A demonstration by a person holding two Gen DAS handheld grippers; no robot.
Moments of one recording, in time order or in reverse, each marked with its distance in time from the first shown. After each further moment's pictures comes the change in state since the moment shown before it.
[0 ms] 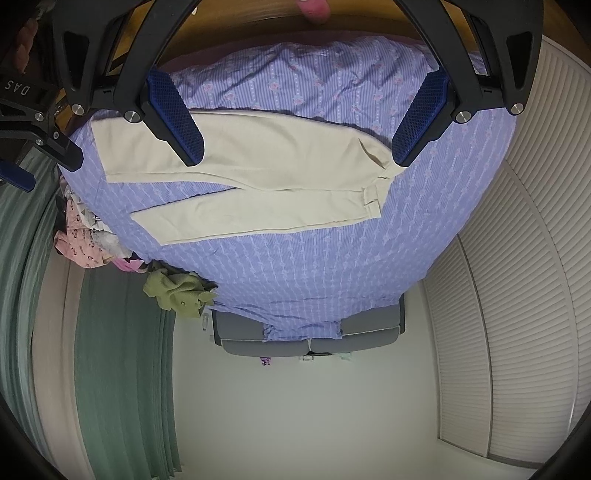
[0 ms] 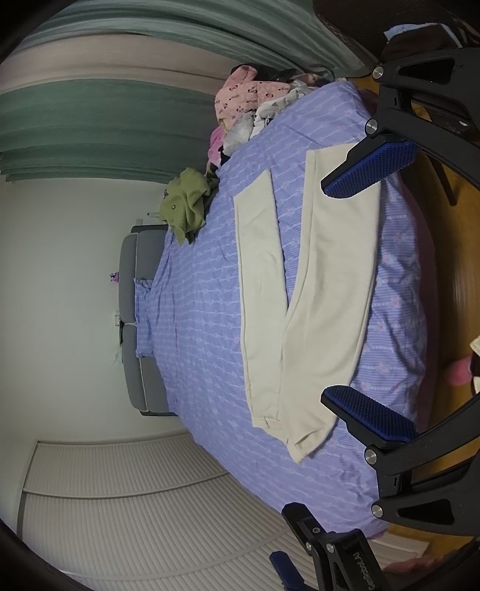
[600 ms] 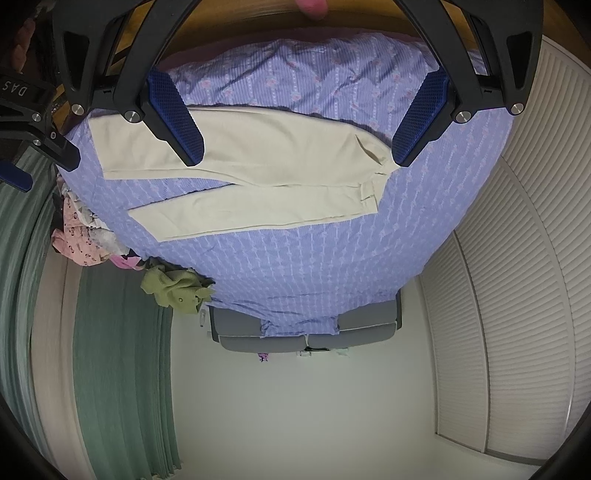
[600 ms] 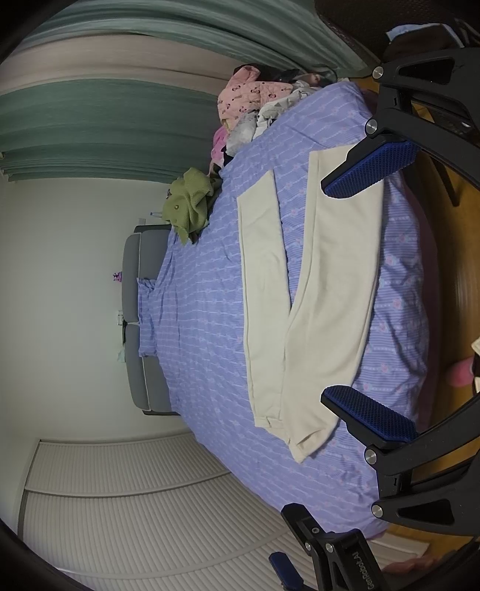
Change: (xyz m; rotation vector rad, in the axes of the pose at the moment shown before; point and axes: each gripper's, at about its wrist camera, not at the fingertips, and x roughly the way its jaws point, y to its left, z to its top) left arm -0.001 -0.001 0.002 0.004 -0.021 0.018; right arm -0.002 -0.001 0.000 -0.001 -0.006 0.001
